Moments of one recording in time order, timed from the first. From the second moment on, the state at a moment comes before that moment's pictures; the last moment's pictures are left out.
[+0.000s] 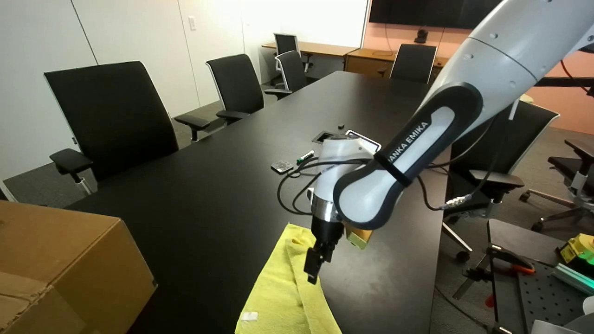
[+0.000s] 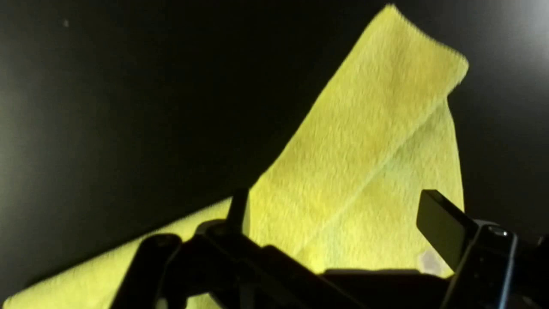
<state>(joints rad) 0.00 0.72 0.25 -1.96 0.20 2.65 -0.05</state>
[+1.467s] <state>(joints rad) 0.36 0.65 0.08 -2.27 -0.07 3.04 -0.04</state>
